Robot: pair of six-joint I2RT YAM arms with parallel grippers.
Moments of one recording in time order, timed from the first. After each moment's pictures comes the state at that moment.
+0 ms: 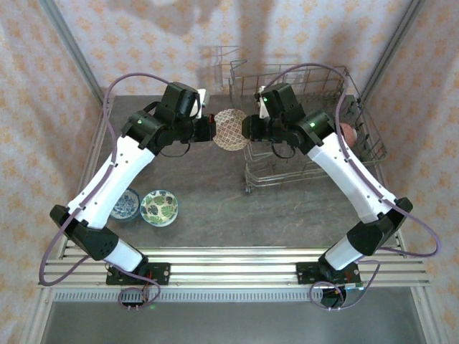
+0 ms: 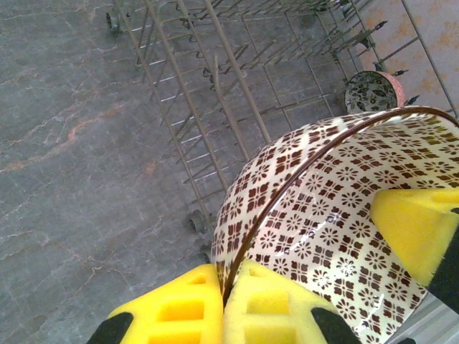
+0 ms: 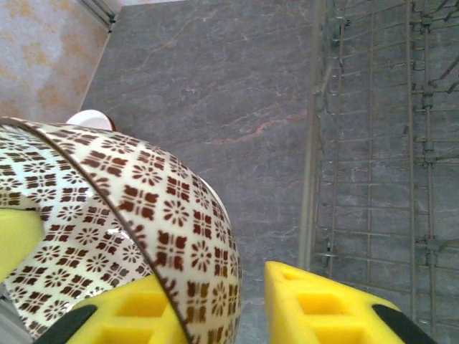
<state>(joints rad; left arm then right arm) -0.53 1.52 1.81 -1.02 0.09 -0.52 0.64 1.55 1.80 -0.99 -0.03 0.48</state>
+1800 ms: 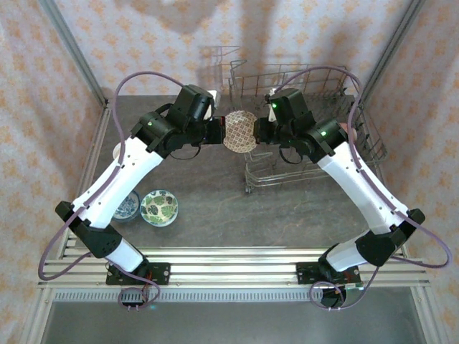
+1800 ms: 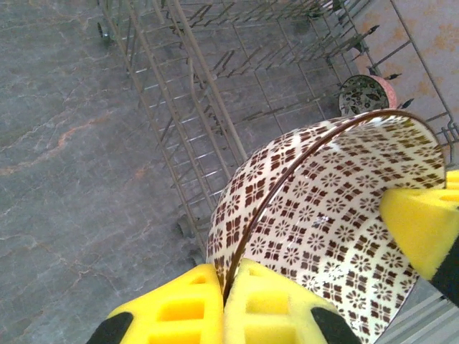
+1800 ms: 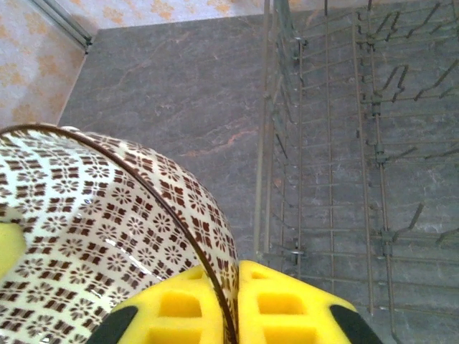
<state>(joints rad) -0.63 1.56 1.88 -1.04 -0.01 -0.58 0.64 1.45 1.73 -0.98 0.07 0.49</state>
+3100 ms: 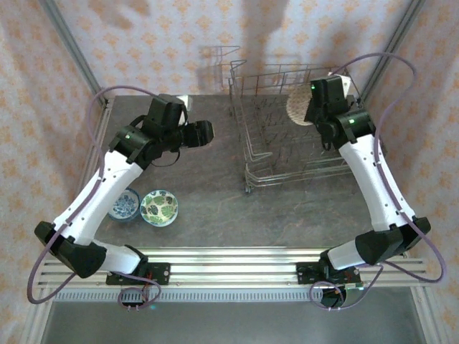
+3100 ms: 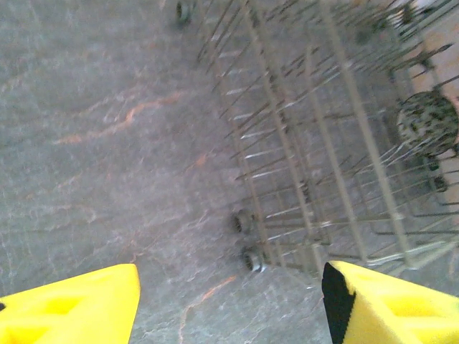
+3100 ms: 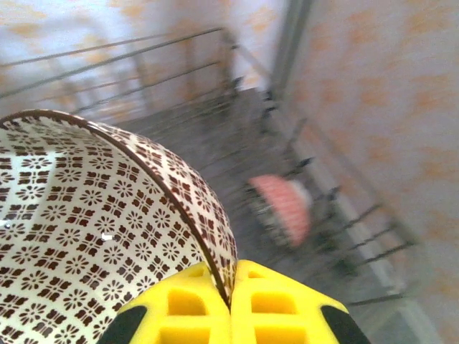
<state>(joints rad) -0.45 1.37 1.49 -0.88 0.05 -0.57 0.28 1.45 1.74 -1.00 0.66 0.34</state>
